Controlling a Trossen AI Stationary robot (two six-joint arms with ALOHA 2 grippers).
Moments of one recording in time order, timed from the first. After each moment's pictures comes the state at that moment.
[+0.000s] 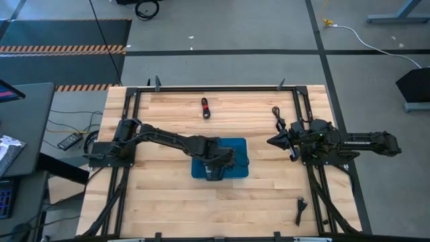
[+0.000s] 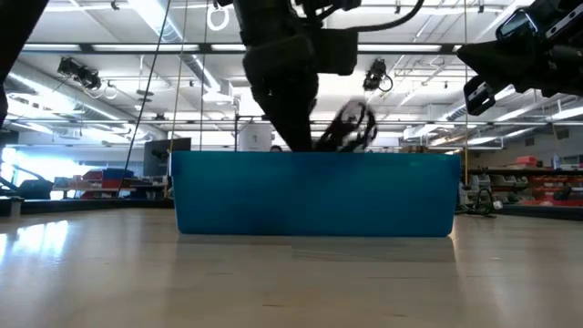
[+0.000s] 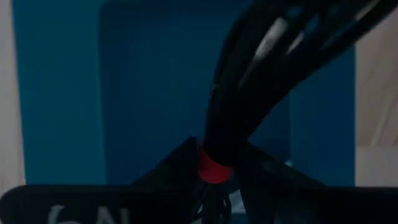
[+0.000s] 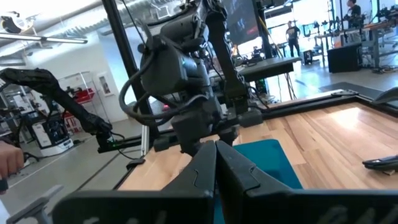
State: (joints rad) left arm -0.15 2.05 1.63 -0.79 -0.15 -0.08; right arm -0.14 0.22 0.01 0.34 -0.29 0.29
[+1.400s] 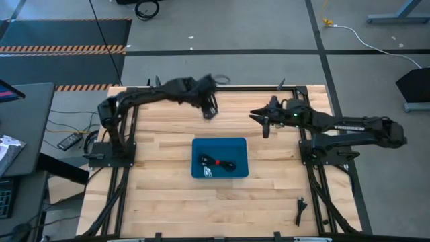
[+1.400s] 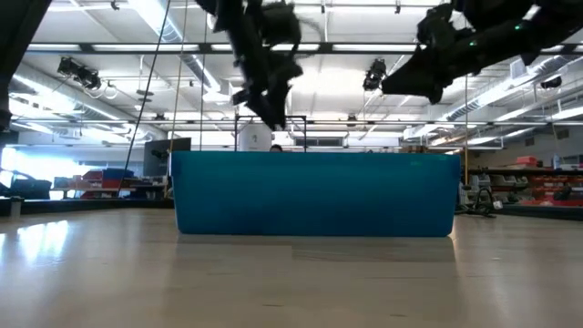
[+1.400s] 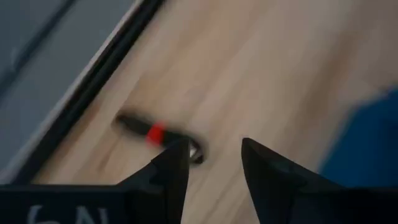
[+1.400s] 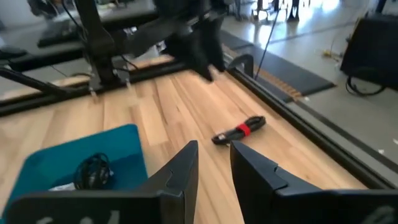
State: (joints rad) left arm 0.38 1.83 1.63 -0.82 -0.16 -0.20; right arm -0.32 0.85 0.47 0.14 0.01 0.10
